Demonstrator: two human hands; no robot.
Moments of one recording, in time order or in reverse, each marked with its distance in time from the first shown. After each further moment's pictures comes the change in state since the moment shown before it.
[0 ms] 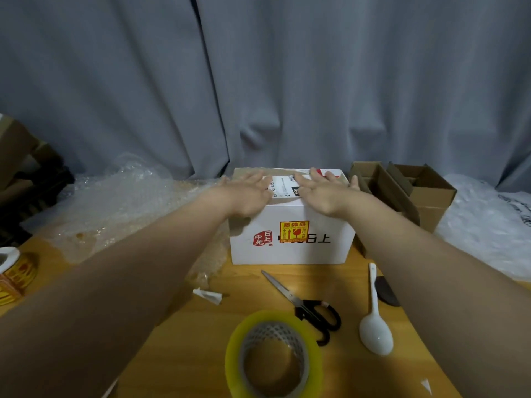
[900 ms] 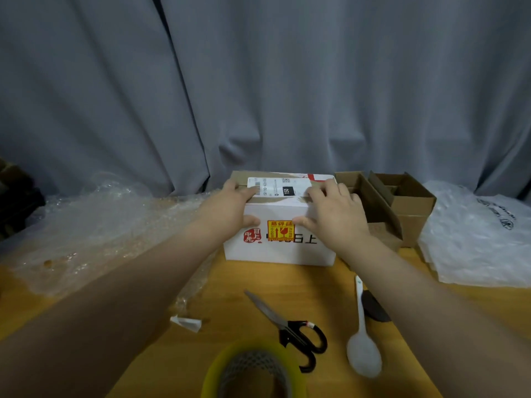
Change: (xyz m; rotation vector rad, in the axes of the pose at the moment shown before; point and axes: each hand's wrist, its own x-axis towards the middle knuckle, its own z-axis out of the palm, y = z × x) left_hand 0.016 0.006 0.013 -0.061 0.303 0.014; right_hand -0.012 0.037 0.028 -0.095 0.533 -0.017
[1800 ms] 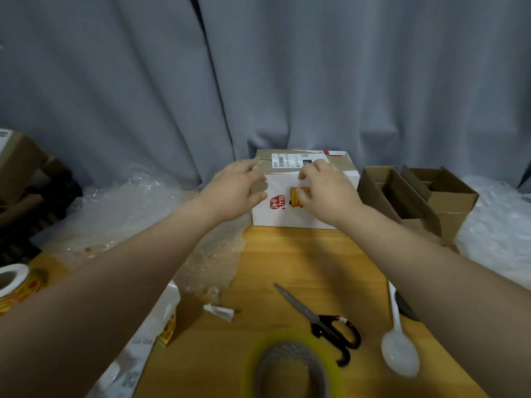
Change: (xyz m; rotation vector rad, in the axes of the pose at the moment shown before) left_hand -0.006 -0.048 -0.020 -0.042 0.142 0.164; right_hand 0.041 -0.050 0.001 0.230 0.029 -0.116
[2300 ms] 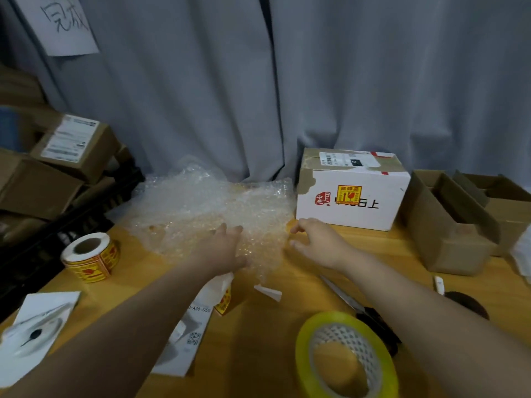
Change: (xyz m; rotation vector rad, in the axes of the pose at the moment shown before) left_hand -0.131 -0.069 0.049 0.075 -0.363 -0.463; right_hand -0.048 -0.079 0.068 0.312 -0.408 -0.067
